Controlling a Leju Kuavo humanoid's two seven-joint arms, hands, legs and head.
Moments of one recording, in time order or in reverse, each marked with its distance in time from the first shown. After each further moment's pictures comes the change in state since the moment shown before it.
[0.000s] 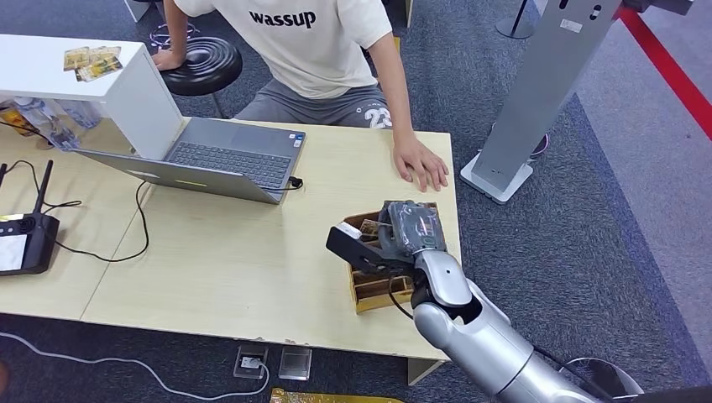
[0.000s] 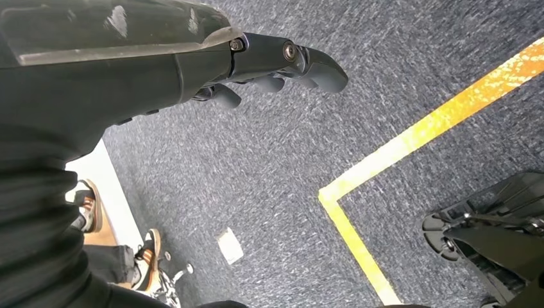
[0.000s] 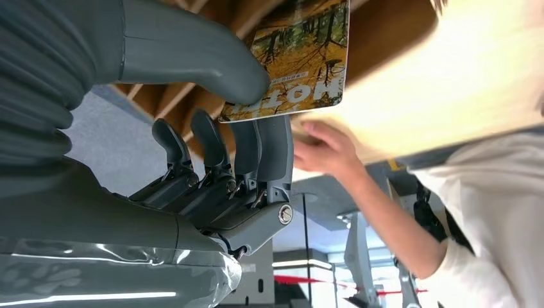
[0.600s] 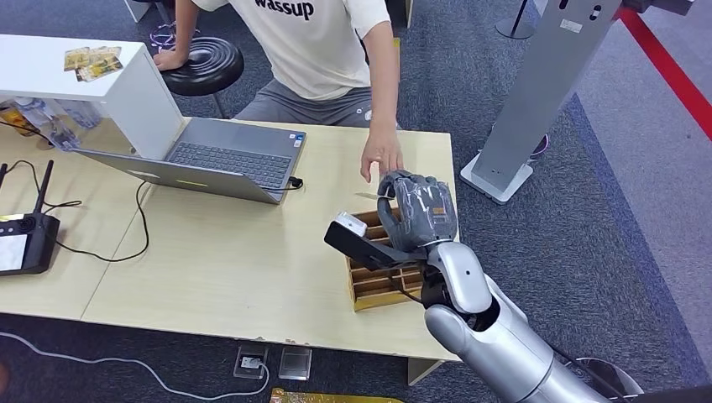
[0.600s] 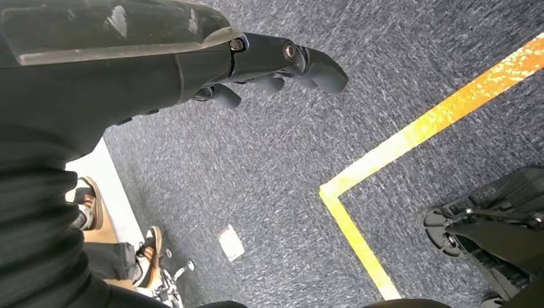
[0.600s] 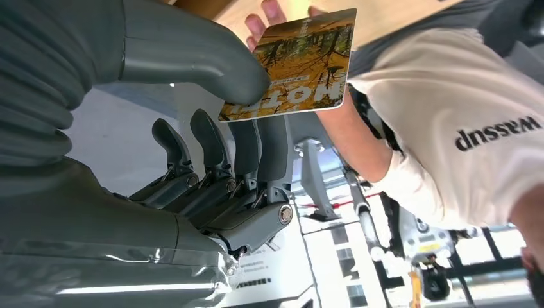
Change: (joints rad) left arm 0.004 0.000 0.000 0.000 0.002 -0.007 -0.002; right arm 0.013 -0.043 -0.035 -0.201 0.098 -0.096 -0.084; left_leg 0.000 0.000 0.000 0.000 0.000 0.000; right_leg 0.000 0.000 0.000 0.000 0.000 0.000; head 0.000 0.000
